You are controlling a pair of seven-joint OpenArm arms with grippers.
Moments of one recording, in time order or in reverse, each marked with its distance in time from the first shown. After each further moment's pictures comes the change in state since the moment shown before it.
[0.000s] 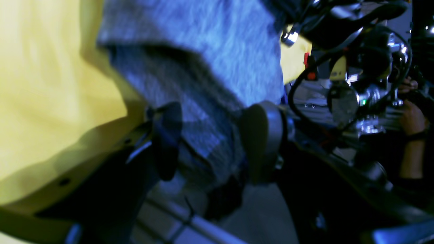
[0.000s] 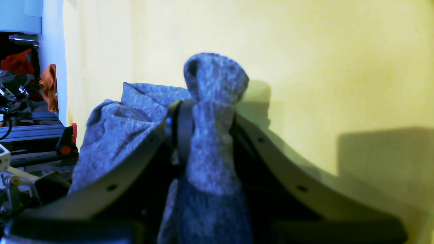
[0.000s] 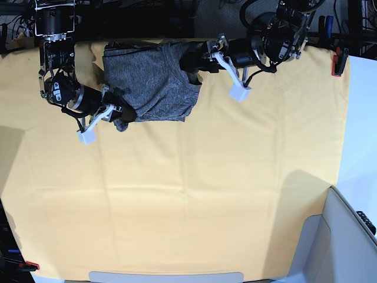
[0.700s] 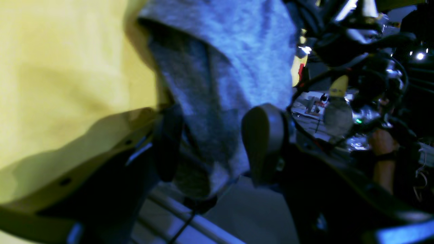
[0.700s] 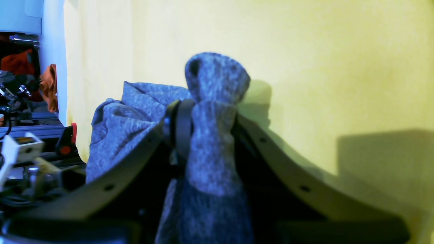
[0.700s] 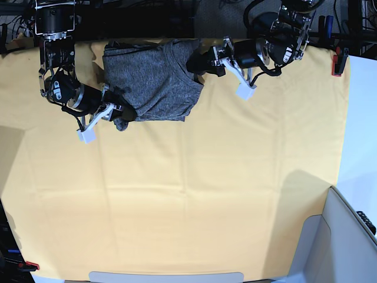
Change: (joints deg) left arm -0.2 0.9 -1.4 -8.3 -2.5 -0.2 1.6; right arm -0.6 0.0 0.0 0.2 -0.2 0.0 0.5
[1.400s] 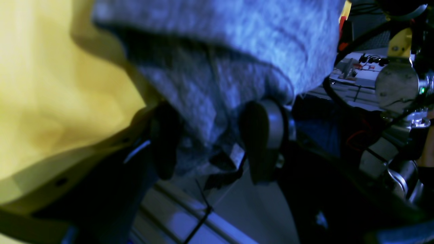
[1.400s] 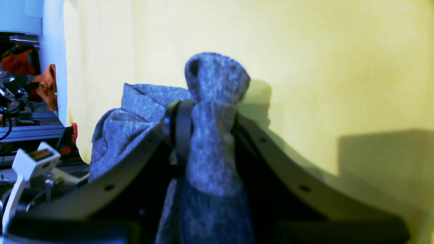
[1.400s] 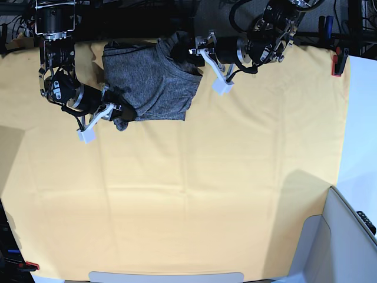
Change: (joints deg) left arm -4.1 1.6 8.8 -1.6 7.8 0.4 0.4; right arm 0.0 -0.1 0.3 0.0 0.0 0.0 -0.3
